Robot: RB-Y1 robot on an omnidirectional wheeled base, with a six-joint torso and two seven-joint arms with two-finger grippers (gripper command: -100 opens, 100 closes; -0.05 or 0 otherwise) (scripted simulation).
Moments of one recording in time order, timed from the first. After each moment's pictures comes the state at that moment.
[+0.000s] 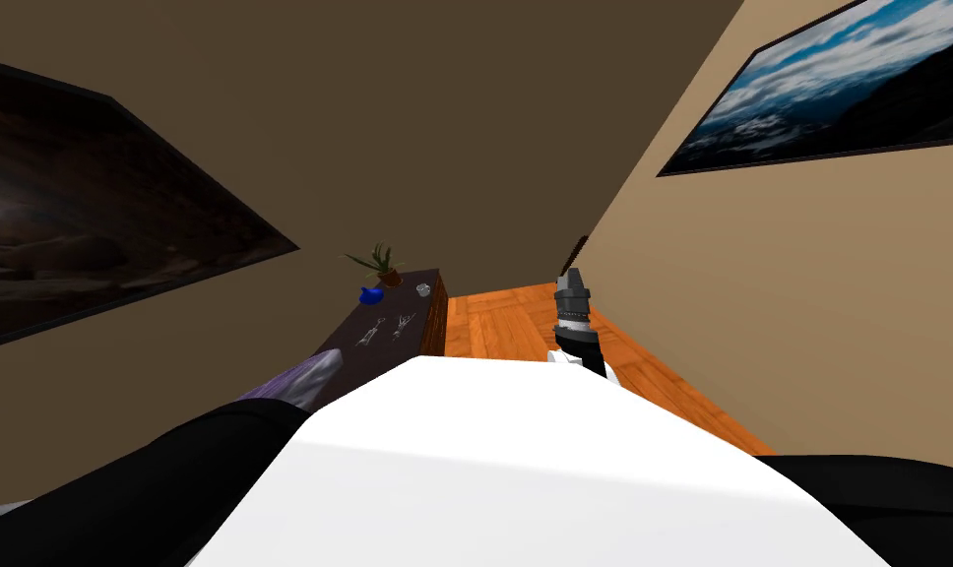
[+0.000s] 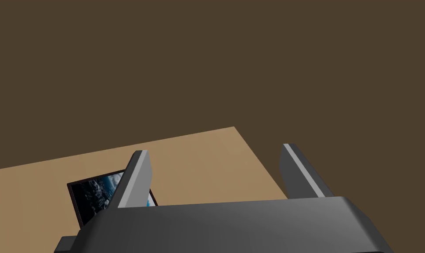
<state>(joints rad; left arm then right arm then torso) 0.88 0.70 -0.40 -0.93 0.79 0.09 0.31 0.55 0.00 0.05 -2.28 0.10 -0.46 0.16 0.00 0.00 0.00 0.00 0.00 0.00</state>
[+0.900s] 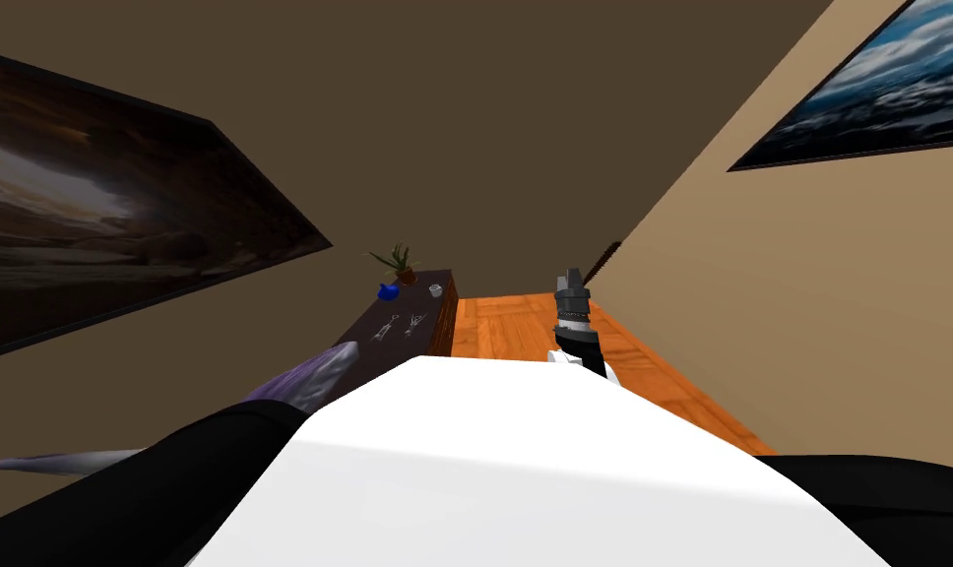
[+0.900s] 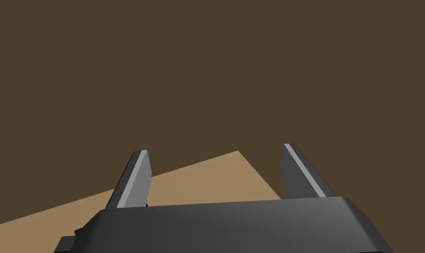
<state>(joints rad) 0.96 0.67 -0.33 -0.99 0.74 0.08 0.21 0.55 -0.01 0.05 -2.28 0.10 -0.46 0.16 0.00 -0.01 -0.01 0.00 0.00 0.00</state>
